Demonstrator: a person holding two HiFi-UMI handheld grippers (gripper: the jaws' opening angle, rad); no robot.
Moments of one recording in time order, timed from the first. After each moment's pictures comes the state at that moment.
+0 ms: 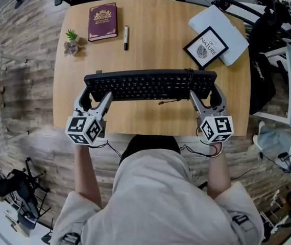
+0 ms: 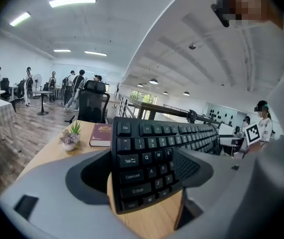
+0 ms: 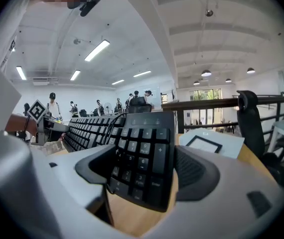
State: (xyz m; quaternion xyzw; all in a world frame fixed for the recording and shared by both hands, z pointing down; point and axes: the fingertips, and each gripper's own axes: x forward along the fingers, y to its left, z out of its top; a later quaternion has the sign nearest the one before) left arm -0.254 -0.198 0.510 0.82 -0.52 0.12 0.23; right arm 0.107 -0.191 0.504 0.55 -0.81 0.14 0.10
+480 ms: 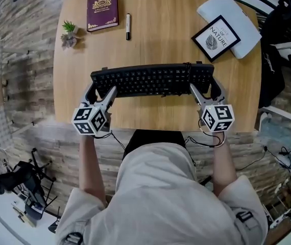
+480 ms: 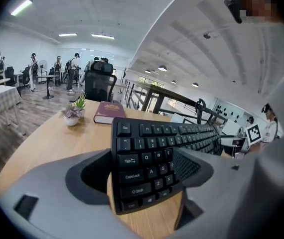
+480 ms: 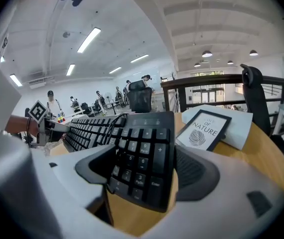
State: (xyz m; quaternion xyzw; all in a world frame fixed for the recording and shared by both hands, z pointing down) left arm -0.263 -0.201 0.593 0.78 -0.52 0.17 0.31; right arm 0.098 -0.205 0.591 0.53 -0.81 0.23 0.15
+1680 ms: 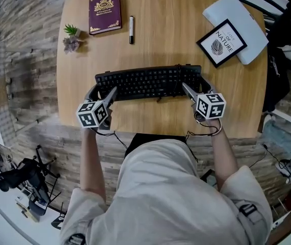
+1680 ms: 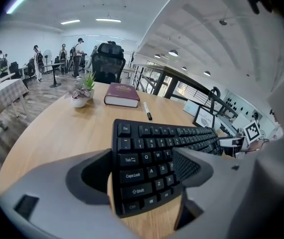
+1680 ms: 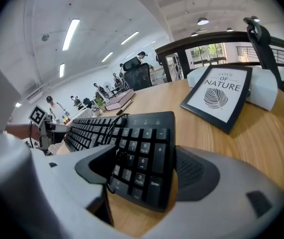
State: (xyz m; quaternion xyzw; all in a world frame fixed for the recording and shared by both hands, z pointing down) left arm -0.291 -0.215 0.660 0.73 -0.53 0.23 0.37; right arm 0.069 -0.227 0.696 0.46 -0.78 0.37 0.20
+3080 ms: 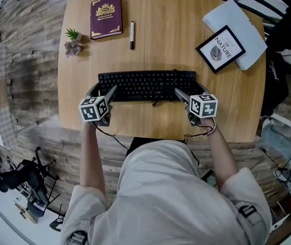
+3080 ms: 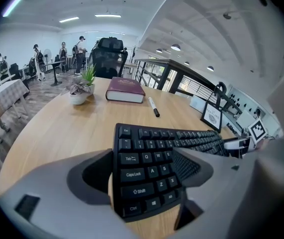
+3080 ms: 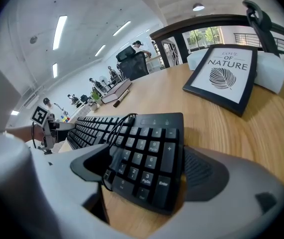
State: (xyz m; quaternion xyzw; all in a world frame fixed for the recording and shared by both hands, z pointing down) left arm -0.299 -0.237 0.687 0.72 -0.53 0.26 0.37; right arm 0.051 -0.222 0.726 0.45 -0.75 0.42 0.23
